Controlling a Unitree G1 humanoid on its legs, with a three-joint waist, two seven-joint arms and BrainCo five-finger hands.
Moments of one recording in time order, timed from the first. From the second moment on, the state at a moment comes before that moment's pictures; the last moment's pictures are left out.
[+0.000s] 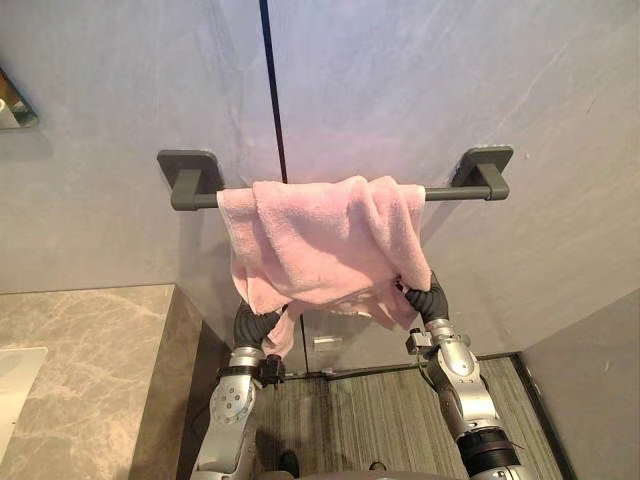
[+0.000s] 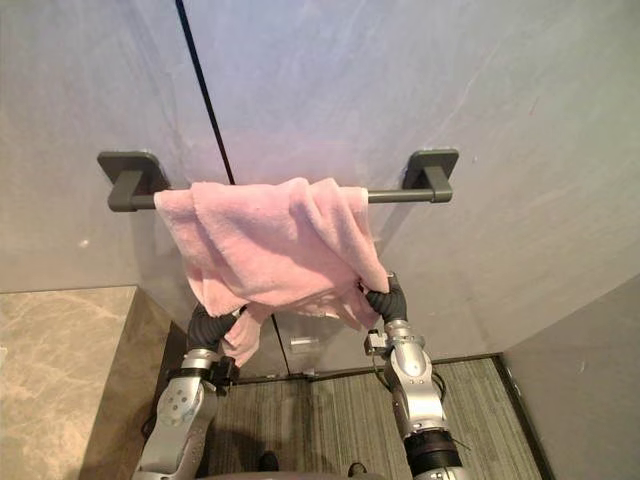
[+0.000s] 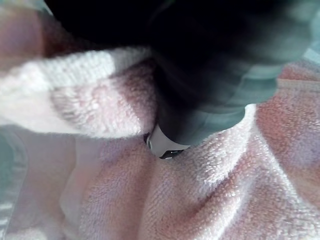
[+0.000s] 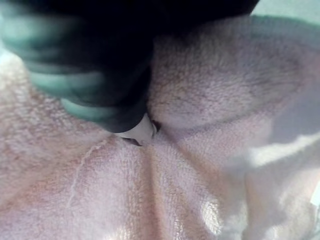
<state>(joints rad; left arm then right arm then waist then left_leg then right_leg) 0.19 0.05 -0.12 -0.04 -0.14 -0.24 0.08 -0.07 -0.05 0.04 0.24 0.17 -0.19 -0.02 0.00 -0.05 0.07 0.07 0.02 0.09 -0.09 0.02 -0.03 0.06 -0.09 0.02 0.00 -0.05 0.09</state>
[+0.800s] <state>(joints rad) 0.15 0.05 -0.15 0.03 -0.14 -0.22 0.04 -0.07 -0.06 -0.02 0.26 0.18 -0.19 -0.02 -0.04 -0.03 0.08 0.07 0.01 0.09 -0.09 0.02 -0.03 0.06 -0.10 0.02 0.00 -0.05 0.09</state>
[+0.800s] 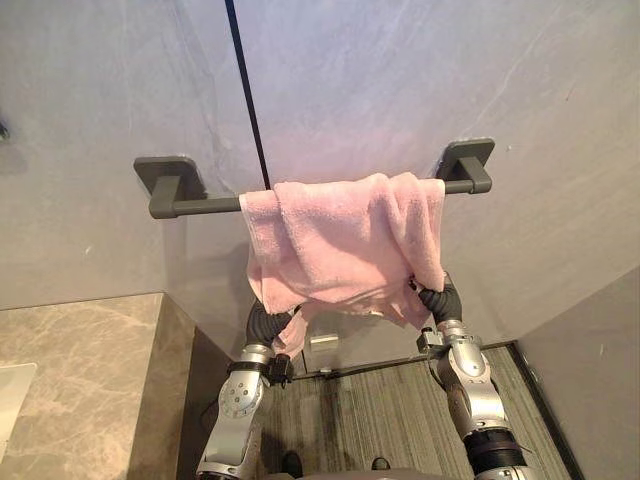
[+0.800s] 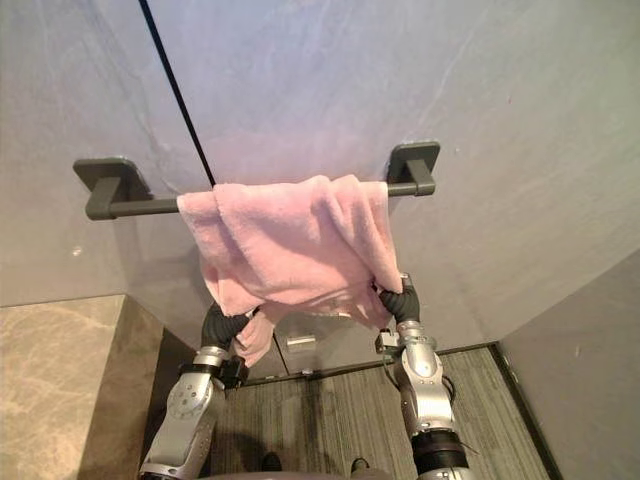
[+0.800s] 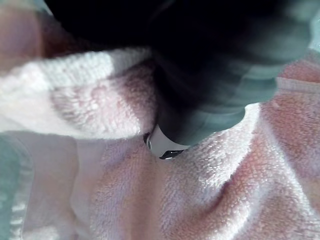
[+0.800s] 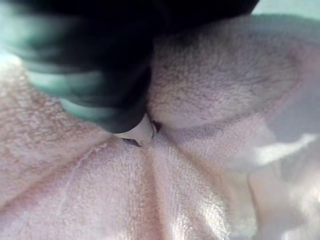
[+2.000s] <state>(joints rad) 0.14 0.07 -0.05 0.08 -0.14 -0.22 0.12 -0.06 -0.07 -0.05 0.33 0.18 -0.19 -0.04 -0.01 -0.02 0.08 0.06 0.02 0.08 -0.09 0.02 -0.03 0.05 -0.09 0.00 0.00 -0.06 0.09</state>
